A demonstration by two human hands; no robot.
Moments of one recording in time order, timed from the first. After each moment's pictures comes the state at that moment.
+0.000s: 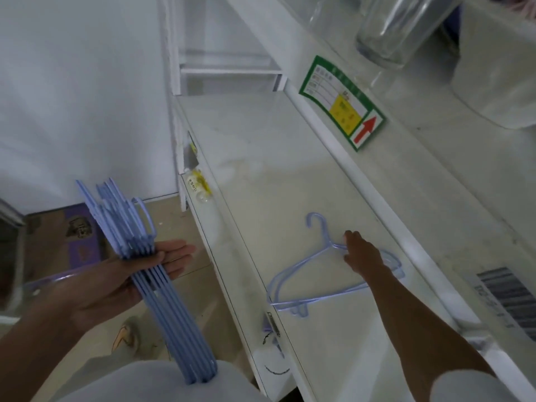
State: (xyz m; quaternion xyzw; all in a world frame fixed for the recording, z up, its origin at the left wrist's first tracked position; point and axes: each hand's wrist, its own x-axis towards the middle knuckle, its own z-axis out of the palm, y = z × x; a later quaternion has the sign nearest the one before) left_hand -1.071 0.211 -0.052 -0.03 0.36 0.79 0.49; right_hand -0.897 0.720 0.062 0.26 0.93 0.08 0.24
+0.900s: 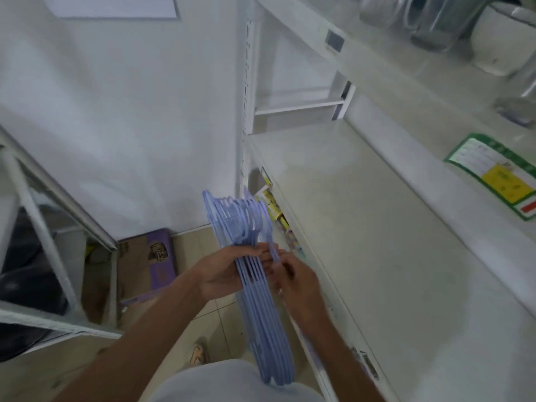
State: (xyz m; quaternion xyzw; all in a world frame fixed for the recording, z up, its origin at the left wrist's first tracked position) left_hand -1.132 0.222 0.099 -0.02 0.36 0.74 0.56; right_hand -1.017 0.367 0.094 0.20 0.84 -0.50 -0.06
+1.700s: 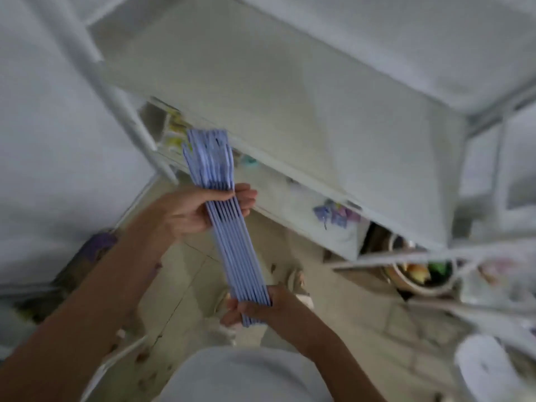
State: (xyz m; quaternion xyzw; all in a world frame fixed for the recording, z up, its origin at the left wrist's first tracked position) left_hand -1.204 0.231 0.072 0.03 0.40 0.50 0.77; right_hand -0.936 0.188 0.048 0.38 0.48 -0.80 0.02
